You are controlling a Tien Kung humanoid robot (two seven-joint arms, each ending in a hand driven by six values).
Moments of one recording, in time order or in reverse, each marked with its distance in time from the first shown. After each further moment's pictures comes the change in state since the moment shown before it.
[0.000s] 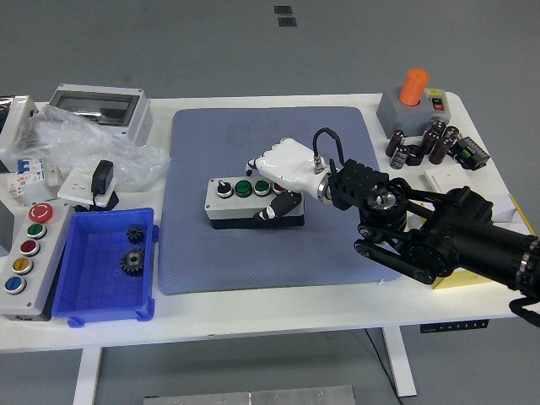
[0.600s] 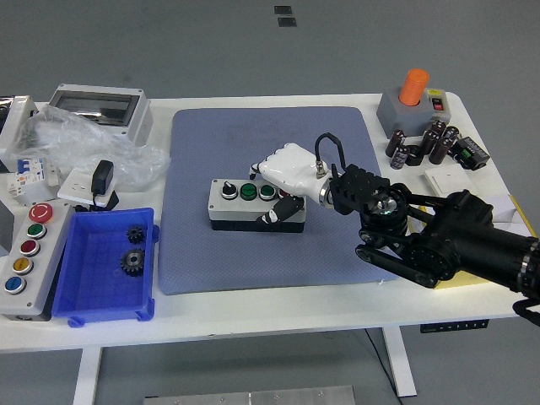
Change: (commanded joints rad) left arm 0.001 0.000 -0.004 -0.001 0.003 -0.001 0.000; right arm 0.003 -0.008 -0.040 0.008 0.036 -0.024 -0.025
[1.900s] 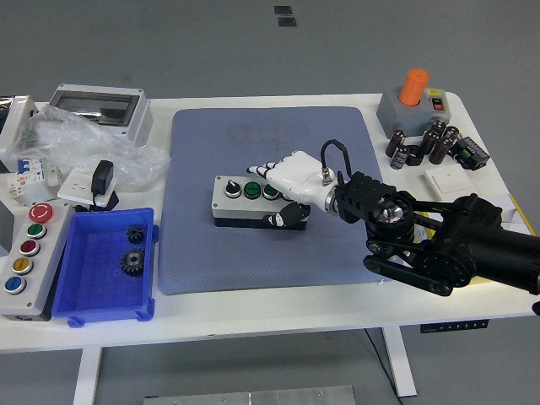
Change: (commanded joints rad) left arm 0.008 -0.005 0.007 -0.001 -0.010 -0.017 -0.009; right arm 0.015 -0.065 -0.076 0.138 0.064 0.013 -0.118
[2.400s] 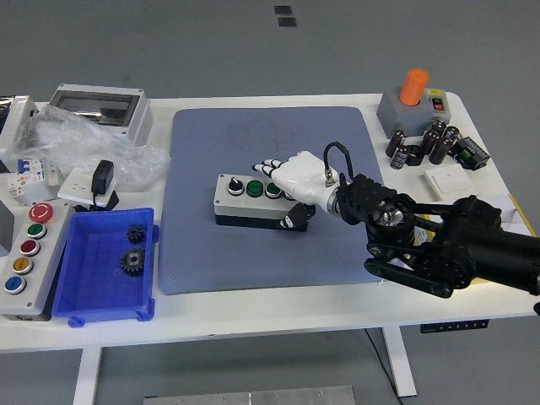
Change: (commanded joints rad) left arm 0.001 0.000 0.005 0.000 0.001 -0.002 -0.001; right arm 0.001 0.000 -0.019 -0.013 0.001 -0.008 -0.045
